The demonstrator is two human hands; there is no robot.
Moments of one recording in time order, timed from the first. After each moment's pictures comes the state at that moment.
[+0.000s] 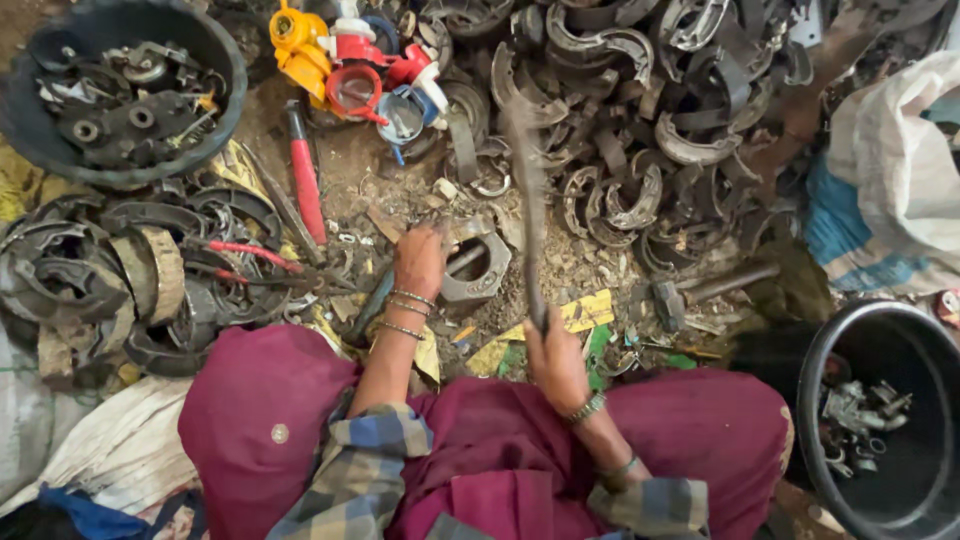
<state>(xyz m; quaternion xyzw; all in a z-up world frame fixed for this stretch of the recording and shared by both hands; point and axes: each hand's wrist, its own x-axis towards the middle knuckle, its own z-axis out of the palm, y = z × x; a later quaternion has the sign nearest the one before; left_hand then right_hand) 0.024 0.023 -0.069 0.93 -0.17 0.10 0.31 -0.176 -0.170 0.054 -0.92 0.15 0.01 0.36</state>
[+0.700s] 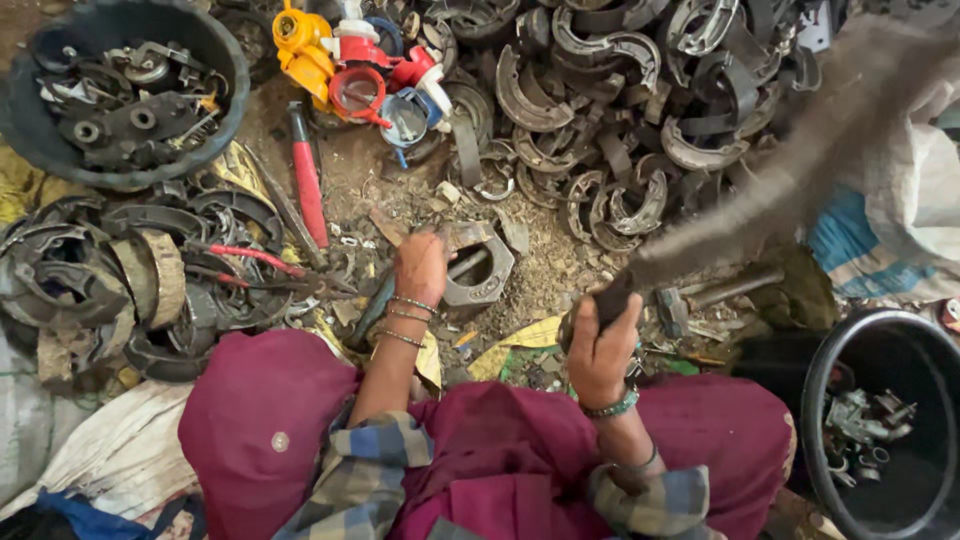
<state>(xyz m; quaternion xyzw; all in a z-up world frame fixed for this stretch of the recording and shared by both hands) 0.028 0.023 -0.064 0.93 -0.16 0.09 0.31 -0.153 -0.190 0.076 -0.84 0.11 -0.24 0.48</state>
